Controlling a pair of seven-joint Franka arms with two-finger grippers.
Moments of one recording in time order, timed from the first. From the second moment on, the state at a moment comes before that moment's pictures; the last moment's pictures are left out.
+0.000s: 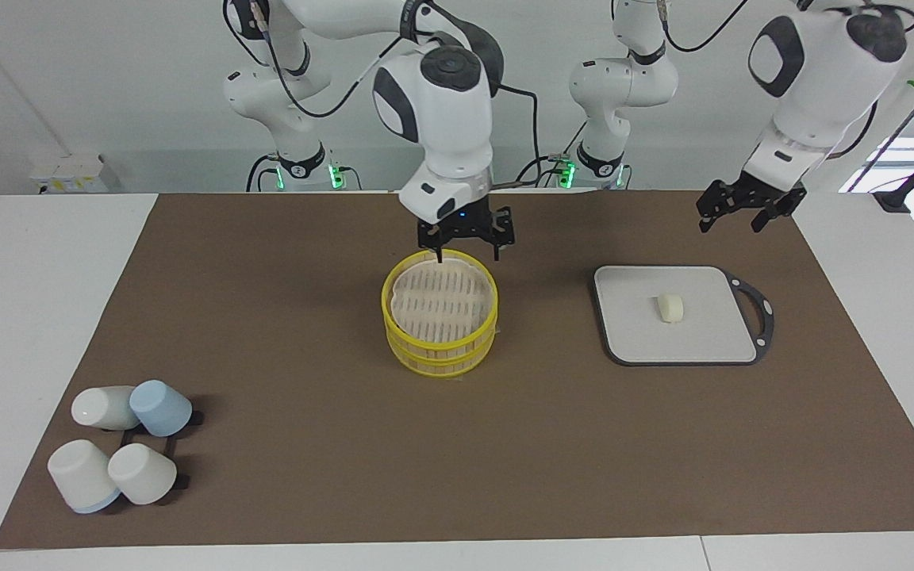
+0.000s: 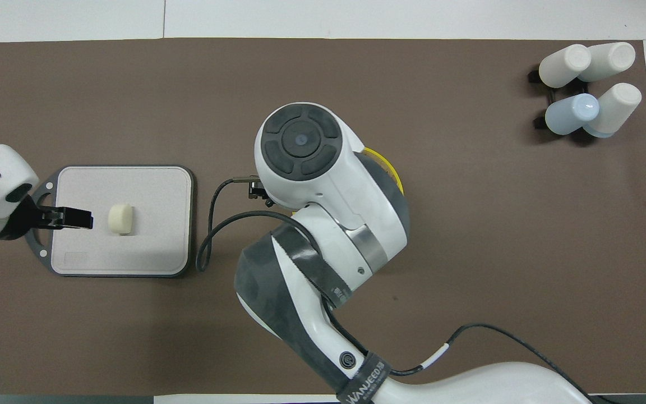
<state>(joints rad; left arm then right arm) -0.08 -0.16 0.09 -2.22 0.00 2.03 0.11 0.70 0.46 -0.03 -1.34 0.05 1.86 0.71</state>
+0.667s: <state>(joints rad) -0.09 0.01 0.08 -2.41 0.00 2.46 0.11 0.74 0.46 -0.04 -1.57 0.02 2.12 0.72</state>
